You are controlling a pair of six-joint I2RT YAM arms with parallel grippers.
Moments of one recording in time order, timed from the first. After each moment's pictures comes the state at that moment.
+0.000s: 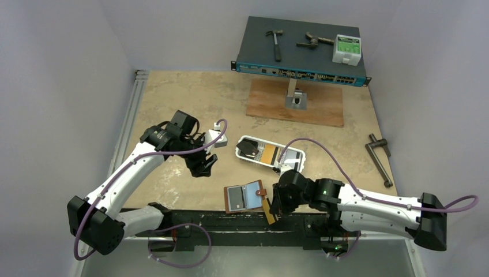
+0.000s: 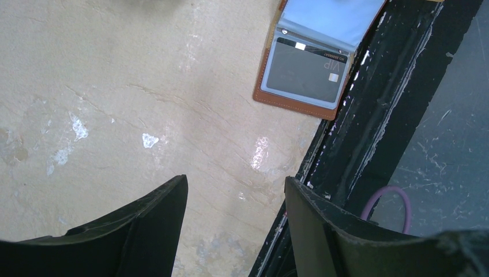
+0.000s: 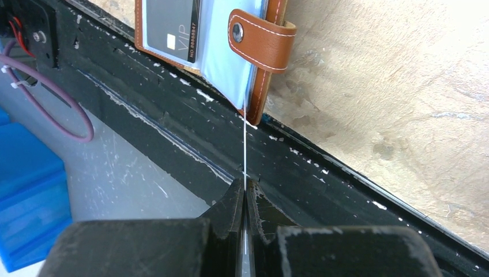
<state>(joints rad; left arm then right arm) -0.47 1.16 1.05 -1.03 0.48 0.54 1.17 0.86 0.50 -0.57 -0.05 0.92</state>
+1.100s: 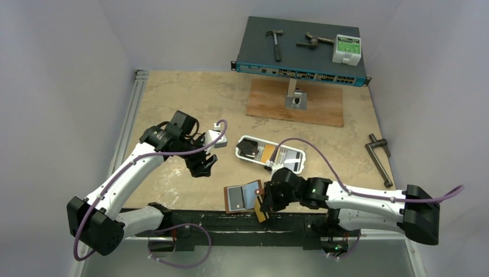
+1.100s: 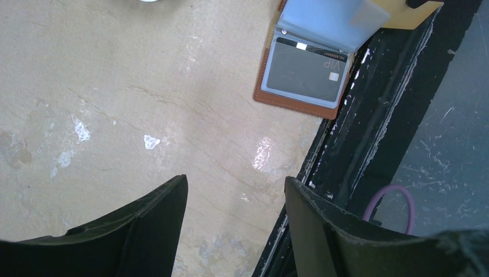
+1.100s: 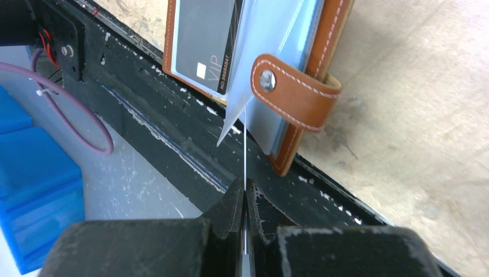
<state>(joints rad) -0.47 1.15 1.05 -1.03 0.49 0.55 1.16 0.98 0.48 -0.37 -0.10 0.91</state>
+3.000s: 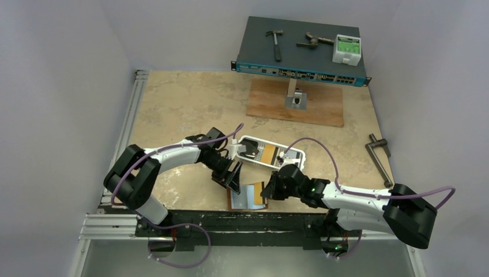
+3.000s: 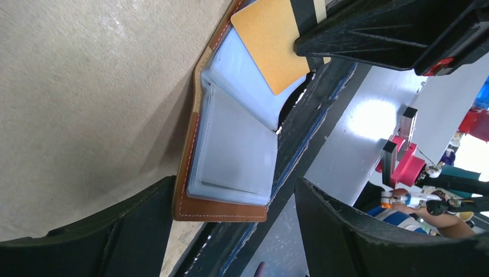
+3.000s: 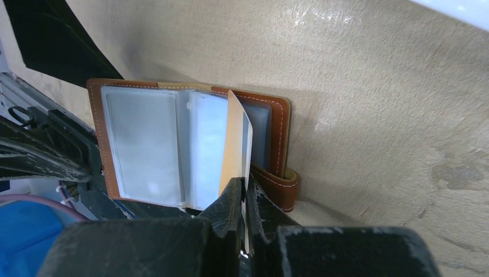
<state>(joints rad) -0.62 1.57 0.83 -0.55 0.77 -0.15 0.99 1.09 0.30 0.00 0.01 0.99</state>
